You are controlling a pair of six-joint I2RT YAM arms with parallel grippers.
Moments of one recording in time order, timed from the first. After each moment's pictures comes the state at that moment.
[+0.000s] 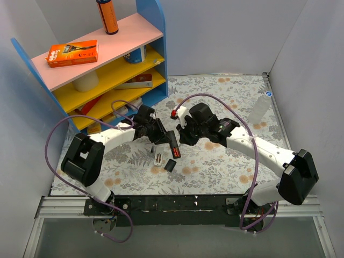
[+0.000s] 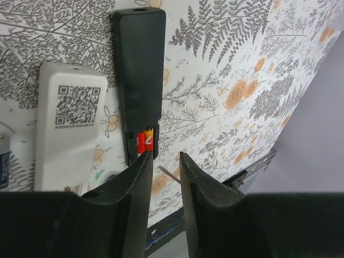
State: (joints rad) left arm -0.52 1.61 0.96 -0.26 0.34 -0.98; right arm 0.82 1.40 1.13 -0.50 -0.23 -0.12
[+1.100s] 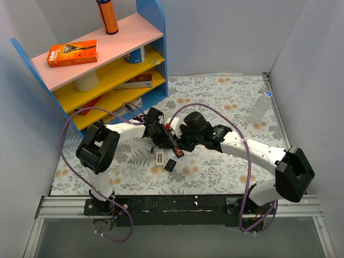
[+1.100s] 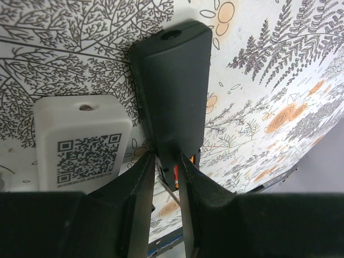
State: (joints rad) left arm -0.56 1.83 1.06 -0.31 0.30 -1.03; right arm 0.87 1.43 1.02 -0.39 -0.23 -0.28
